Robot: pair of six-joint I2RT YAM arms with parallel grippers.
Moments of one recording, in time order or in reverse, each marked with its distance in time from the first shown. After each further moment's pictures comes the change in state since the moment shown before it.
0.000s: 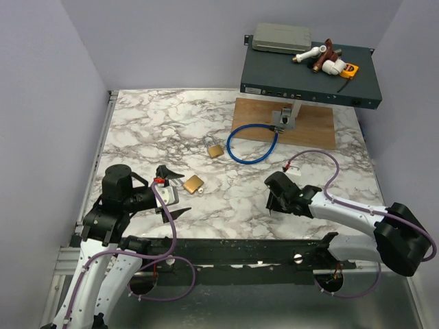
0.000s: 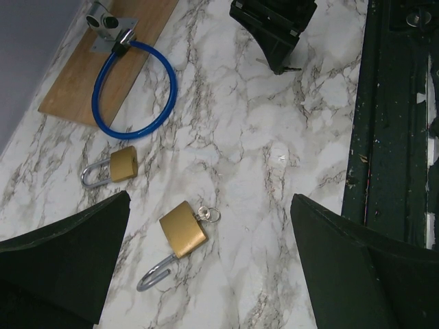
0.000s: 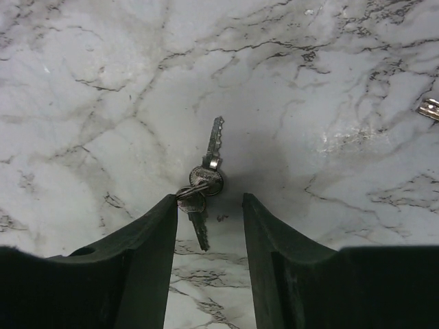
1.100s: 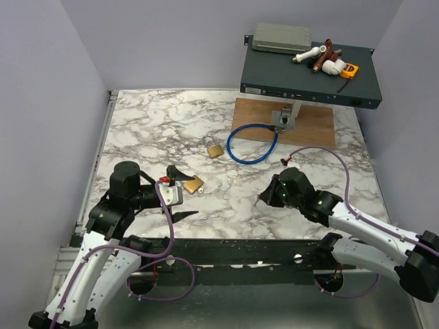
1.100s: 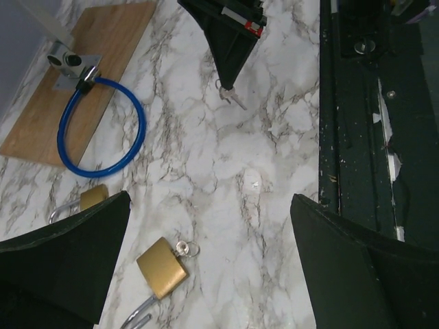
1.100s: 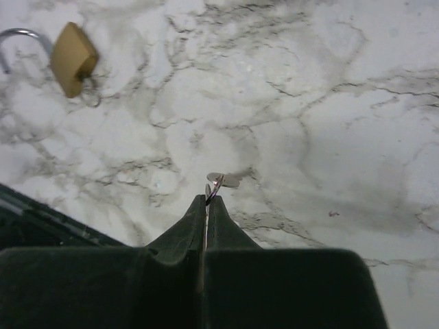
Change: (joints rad) left arm -0.087 0.045 -0.008 0.084 0.035 -0.066; right arm 0.000 -0.237 -0.029 0.140 -0.209 -0.126
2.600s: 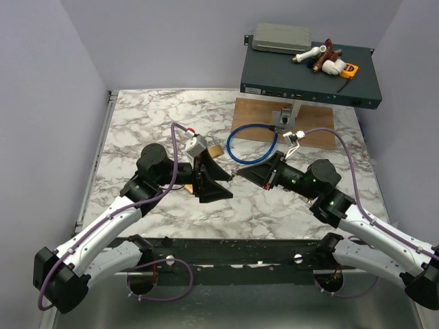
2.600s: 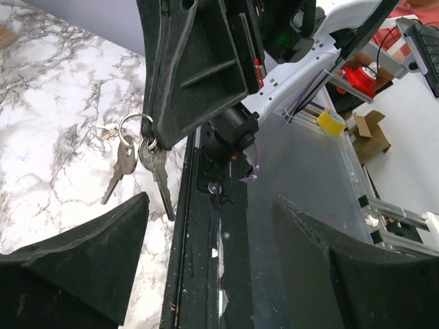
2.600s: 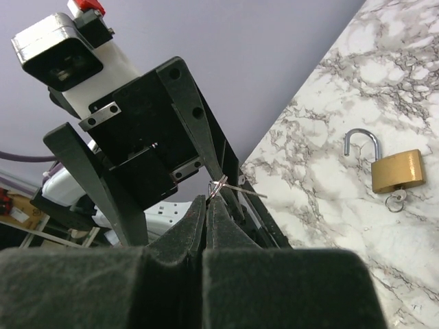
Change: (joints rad) left arm -0.298 0.361 -0.005 0.832 -0.018 -1.165; right arm 0.013 -0.131 0.113 0.598 -0.439 0.112
